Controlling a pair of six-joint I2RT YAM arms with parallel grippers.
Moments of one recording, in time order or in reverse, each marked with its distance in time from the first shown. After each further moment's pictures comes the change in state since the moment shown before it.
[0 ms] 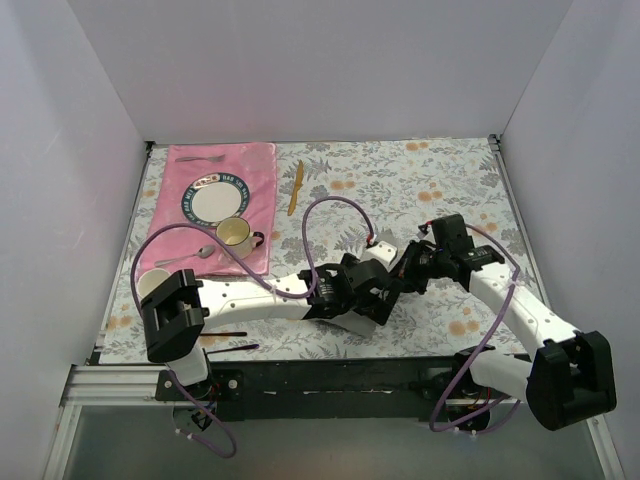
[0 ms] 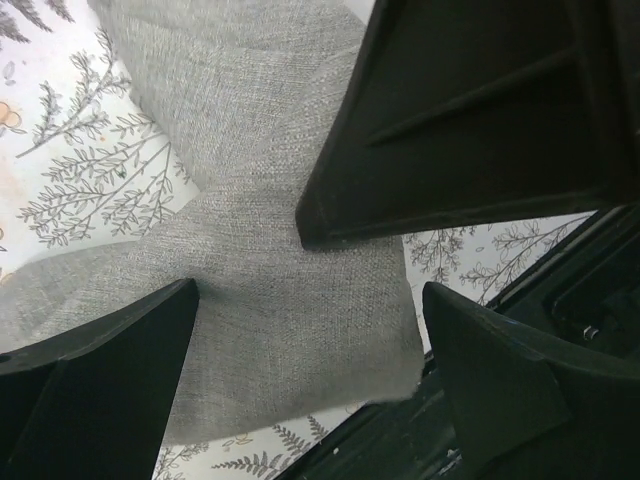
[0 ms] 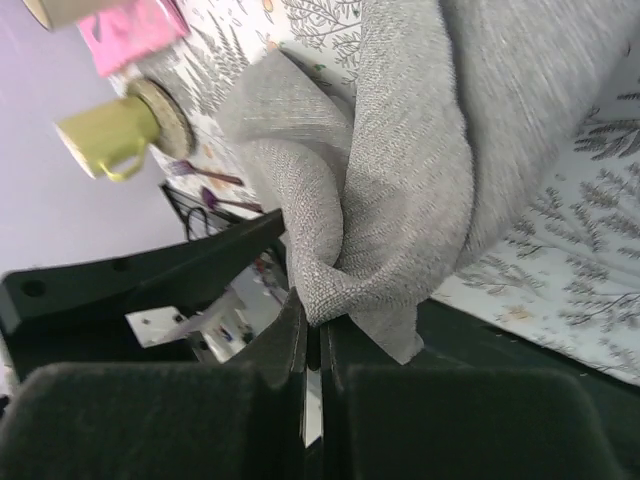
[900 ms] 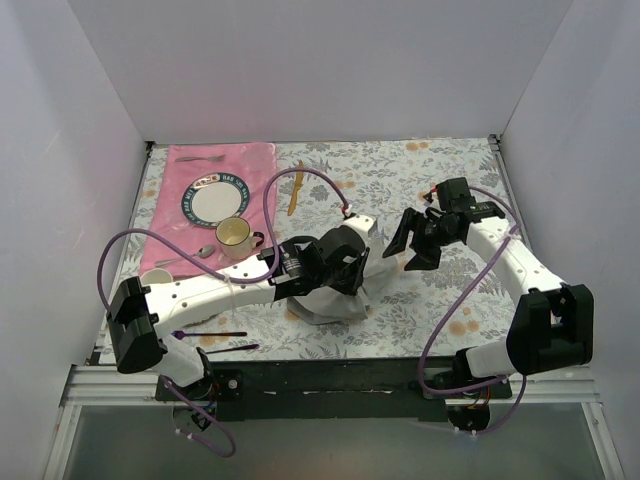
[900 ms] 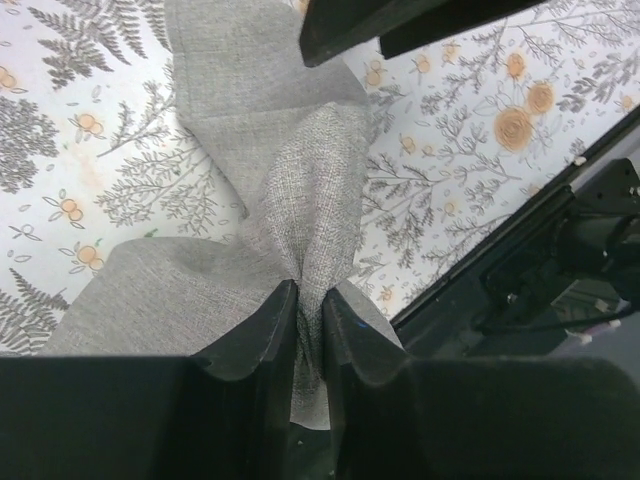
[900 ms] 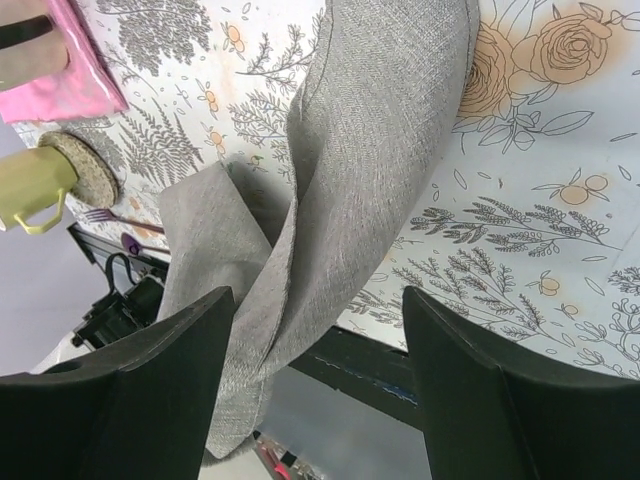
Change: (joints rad) left arm 0.095 -0.188 0.069 -0.170 0.080 0.002; right arm -0.097 0.207 0.336 -0.245 0.148 -0.245
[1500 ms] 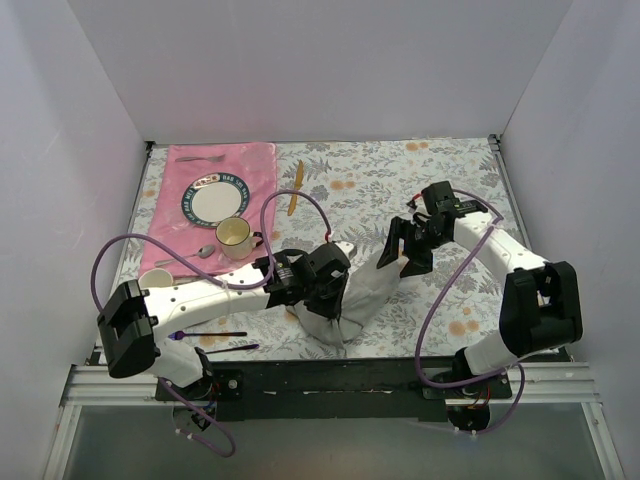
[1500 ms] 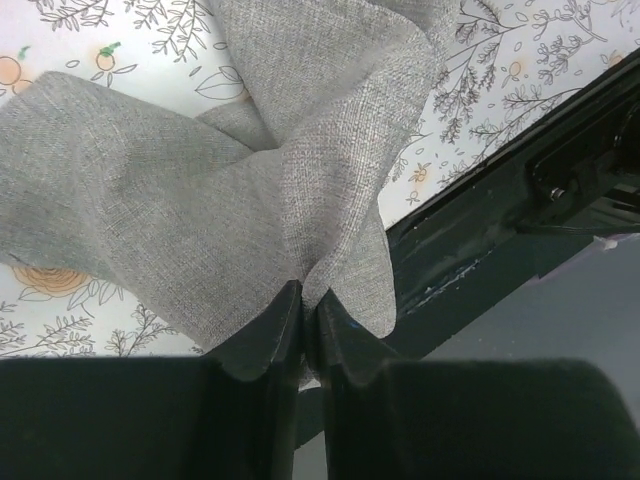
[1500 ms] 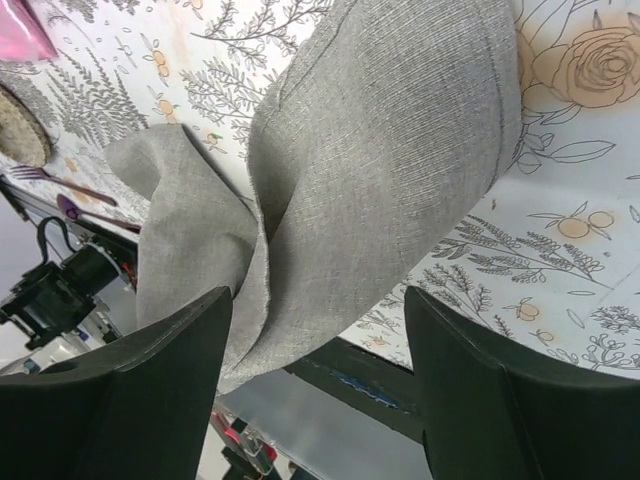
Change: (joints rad) left arm 0.028 -0.056 -0.172 -0.113 0.186 -0.137; right arm 0.044 0.125 0.002 0.009 -0.027 -0.126
